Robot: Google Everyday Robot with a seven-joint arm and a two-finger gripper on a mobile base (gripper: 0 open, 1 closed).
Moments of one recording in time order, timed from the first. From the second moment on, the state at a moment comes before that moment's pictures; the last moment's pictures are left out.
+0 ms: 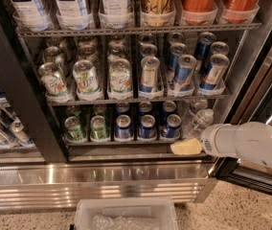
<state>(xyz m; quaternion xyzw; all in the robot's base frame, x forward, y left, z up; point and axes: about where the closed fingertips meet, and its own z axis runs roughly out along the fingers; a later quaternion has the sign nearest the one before) 0.534 -0.198 0.671 -0.21 0.90 0.09 0.36</state>
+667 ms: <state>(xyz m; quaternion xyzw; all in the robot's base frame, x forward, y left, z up) 0.558 -0.189 0.666 -0.20 0.90 0.10 0.37</state>
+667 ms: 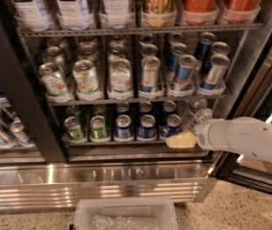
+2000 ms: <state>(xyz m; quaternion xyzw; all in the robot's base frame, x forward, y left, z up) 0.565 -0.199 0.671 -0.17 0.91 0.10 0.38</state>
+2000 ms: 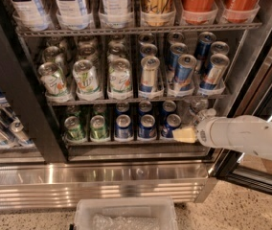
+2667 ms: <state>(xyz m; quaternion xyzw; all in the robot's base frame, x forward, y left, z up) 0.564 -0.200 0.671 -0.16 0.91 0.10 0.37</state>
